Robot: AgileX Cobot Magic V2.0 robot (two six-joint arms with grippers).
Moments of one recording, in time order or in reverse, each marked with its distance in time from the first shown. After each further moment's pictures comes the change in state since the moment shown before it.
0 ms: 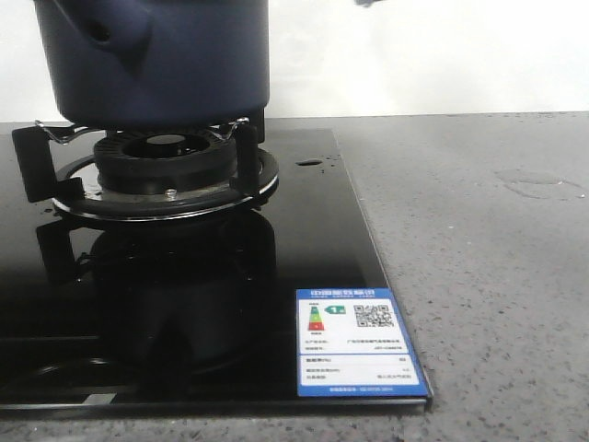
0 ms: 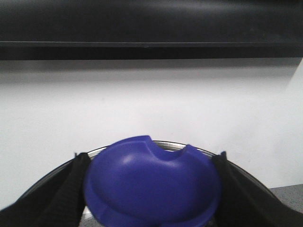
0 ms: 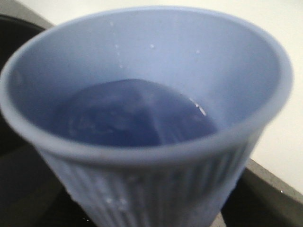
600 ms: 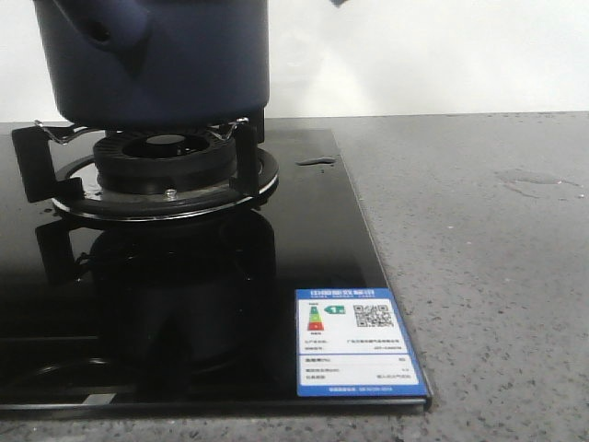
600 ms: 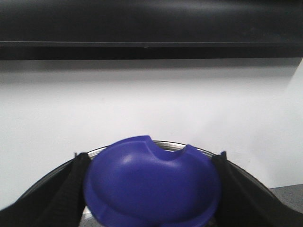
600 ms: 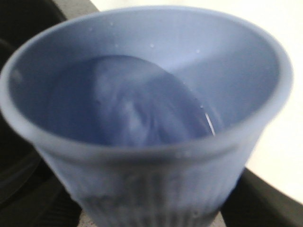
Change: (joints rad) left arm 0.000 0.000 0.000 0.000 0.000 0.000; right arm 0.116 0.208 -0.371 -0.180 0.418 -0.084
